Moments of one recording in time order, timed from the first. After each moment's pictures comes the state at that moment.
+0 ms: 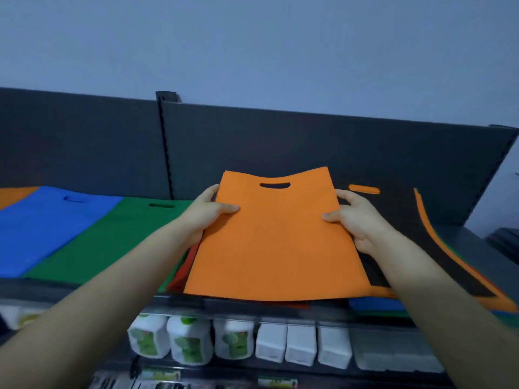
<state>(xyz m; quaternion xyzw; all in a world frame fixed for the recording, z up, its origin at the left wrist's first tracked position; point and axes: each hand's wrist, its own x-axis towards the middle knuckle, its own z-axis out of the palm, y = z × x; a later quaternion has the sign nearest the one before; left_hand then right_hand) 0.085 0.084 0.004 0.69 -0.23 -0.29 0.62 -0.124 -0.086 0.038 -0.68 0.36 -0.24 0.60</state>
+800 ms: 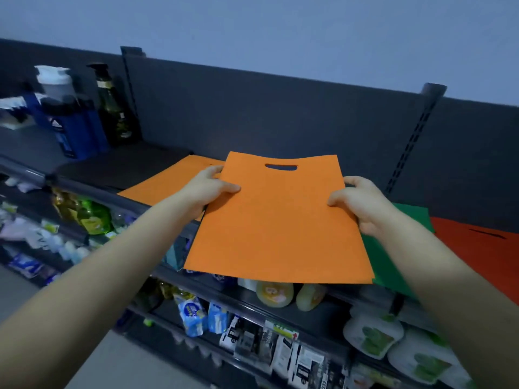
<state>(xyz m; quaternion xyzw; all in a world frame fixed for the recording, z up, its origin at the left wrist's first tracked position) 0.391 0.512 -0.008 0.75 -0.12 -0.20 0.61 0.231 0.290 0.030 -0.75 0.28 -0.13 0.58</state>
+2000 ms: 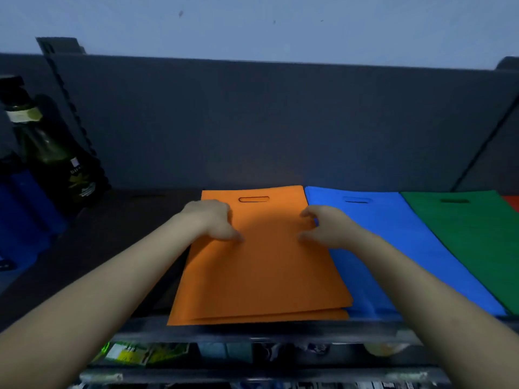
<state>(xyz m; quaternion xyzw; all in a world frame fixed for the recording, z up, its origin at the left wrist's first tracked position) 0.702 0.555 -0.048 0.88 -0.44 -0.13 -0.09 0.510 0.403 -0.054 -0.91 0.34 0.00 0.22</state>
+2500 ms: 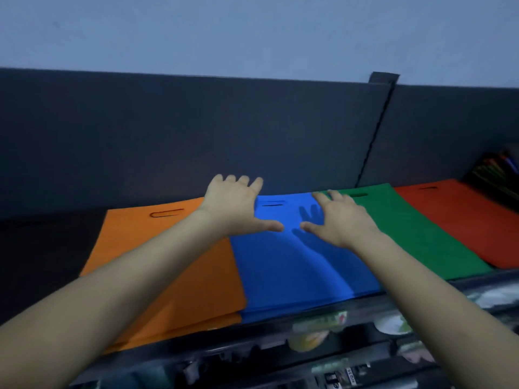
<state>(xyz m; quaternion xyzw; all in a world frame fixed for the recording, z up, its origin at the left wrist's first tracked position) 0.545 0.433 -0.005 0.78 -0.61 0.13 -0.04 0.363 0.330 -0.020 -0.89 0.46 -0.04 -0.01</state>
